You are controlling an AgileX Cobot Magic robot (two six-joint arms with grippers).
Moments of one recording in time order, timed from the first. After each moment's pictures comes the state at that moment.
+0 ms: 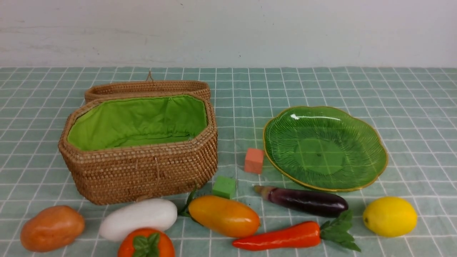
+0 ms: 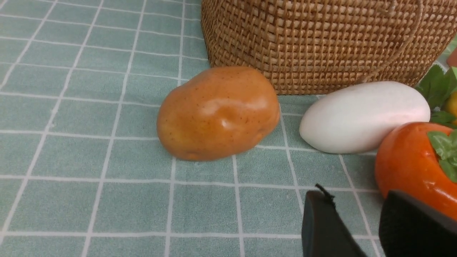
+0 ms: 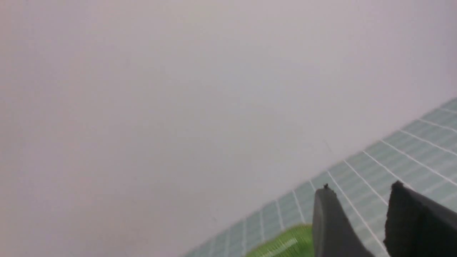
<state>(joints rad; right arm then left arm) -0.03 -0.01 -0.02 0.14 -0.19 0.47 -0.13 -0.01 0.03 0.00 0.40 -0.21</state>
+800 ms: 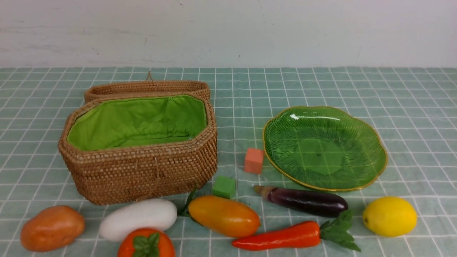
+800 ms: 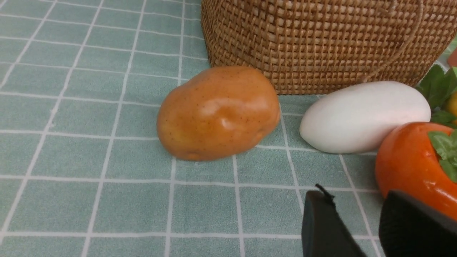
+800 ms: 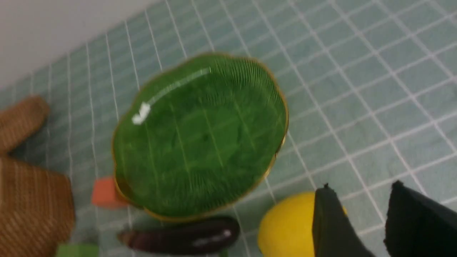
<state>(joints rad) -0.03 0.88 -0.81 0.13 0.67 0.33 -0.13 -0.01 0.03 0.00 0.40 -0.21</state>
